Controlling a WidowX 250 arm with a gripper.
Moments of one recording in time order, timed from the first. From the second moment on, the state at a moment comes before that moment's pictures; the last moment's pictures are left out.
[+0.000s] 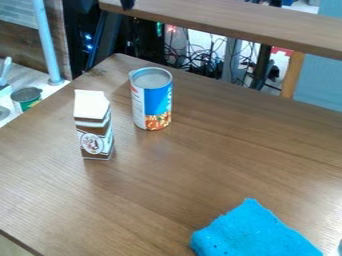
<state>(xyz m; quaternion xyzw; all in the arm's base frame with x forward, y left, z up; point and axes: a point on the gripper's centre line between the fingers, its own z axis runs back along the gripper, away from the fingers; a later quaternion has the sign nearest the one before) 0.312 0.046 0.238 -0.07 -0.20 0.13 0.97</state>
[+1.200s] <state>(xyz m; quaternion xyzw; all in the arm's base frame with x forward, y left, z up) 0.255 -0.071 0.188 -0.07 -0.15 -0.06 0.98</state>
